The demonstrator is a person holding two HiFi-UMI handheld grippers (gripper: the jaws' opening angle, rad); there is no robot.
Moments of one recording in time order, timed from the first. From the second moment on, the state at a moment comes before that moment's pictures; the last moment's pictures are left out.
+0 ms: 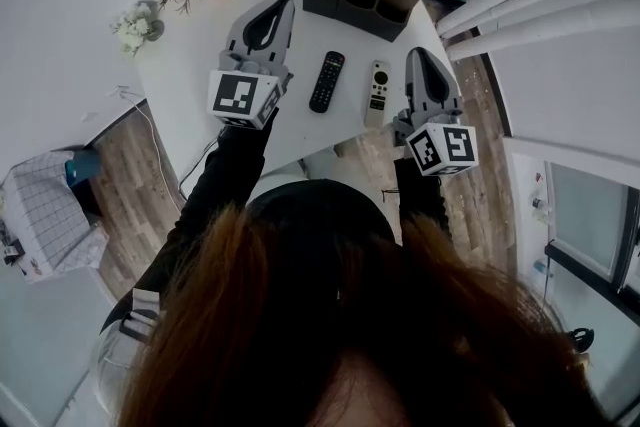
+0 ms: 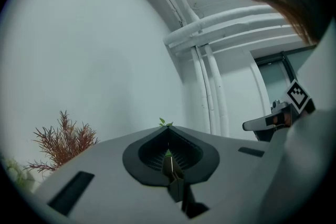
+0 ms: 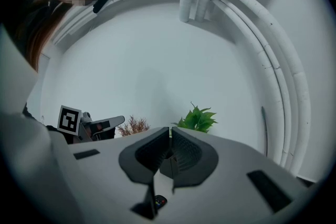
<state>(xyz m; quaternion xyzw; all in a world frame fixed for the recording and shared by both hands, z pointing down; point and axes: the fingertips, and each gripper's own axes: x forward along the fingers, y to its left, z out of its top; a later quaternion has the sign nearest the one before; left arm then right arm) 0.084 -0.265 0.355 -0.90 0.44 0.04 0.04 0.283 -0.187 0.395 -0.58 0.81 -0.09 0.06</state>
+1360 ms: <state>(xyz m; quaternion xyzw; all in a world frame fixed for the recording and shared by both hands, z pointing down) 0.017 -0.252 0.406 -0.94 0.33 0.00 0.01 0.170 -0.195 0.581 -0.67 0.68 -0.25 -0.17</state>
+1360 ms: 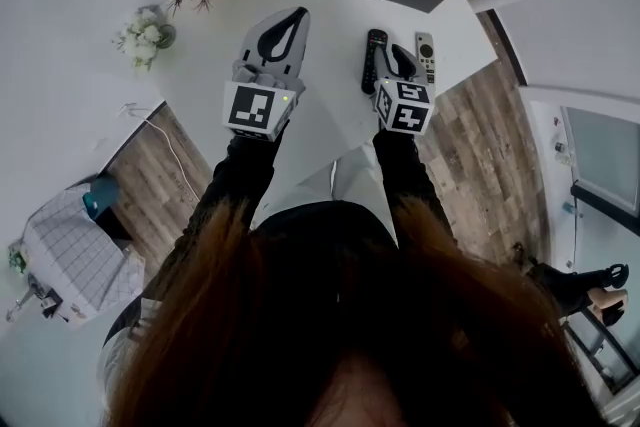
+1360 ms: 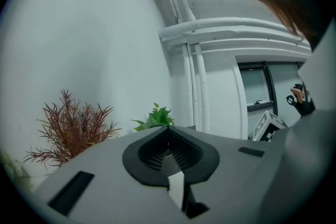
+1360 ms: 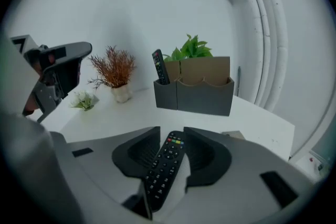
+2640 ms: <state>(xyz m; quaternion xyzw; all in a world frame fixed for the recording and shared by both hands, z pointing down) -0.019 -0.272 0.438 -0.93 0.38 -0.01 -0.02 0.166 -0.245 0.645 -0.63 0.65 -0.32 -0.29</state>
